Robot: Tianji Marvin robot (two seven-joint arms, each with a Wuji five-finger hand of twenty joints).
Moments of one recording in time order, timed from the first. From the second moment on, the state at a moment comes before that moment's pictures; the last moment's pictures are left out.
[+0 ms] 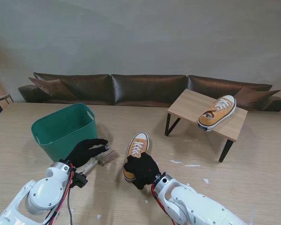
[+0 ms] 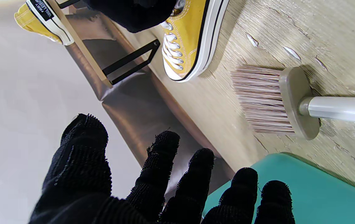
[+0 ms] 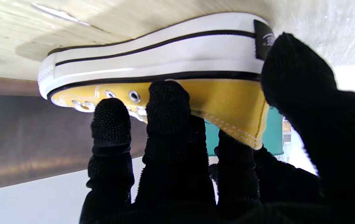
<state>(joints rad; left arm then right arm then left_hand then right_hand) 1.72 -1.13 -1.36 -1.73 0.24 0.06 -0.03 -1.19 -1.15 0.48 -1.21 -1.01 -0.01 -0.56 0.81 -0.21 0.04 -0.04 0.70 0.21 0.15 0.33 0.62 0.34 0.07 0.26 0.29 0.41 0.08 0.30 0.05 0.38 0.17 0.53 0.45 -1.09 1.27 -0.39 0.82 -0.17 1.14 0.58 0.67 -0.02 0.97 0.72 1.12 -0.07 1.04 0.65 0.63 0.18 1.32 0.56</state>
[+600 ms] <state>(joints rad) 1.70 -1.13 -1.35 -1.73 0.23 0.06 -0.05 -1.35 -1.12 0.79 -1.42 -1.02 -0.15 -0.38 0.81 -0.21 0.04 -0.04 0.70 0.21 0.15 0.33 0.62 0.34 0.07 0.26 0.29 0.41 0.08 0.30 0.05 0.38 0.17 0.53 0.26 -0.93 1.23 -0.23 0.71 -0.15 0.76 0.54 0.65 0.02 0.80 0.57 1.06 0.01 0.89 0.62 0.63 0.21 1.28 0.56</state>
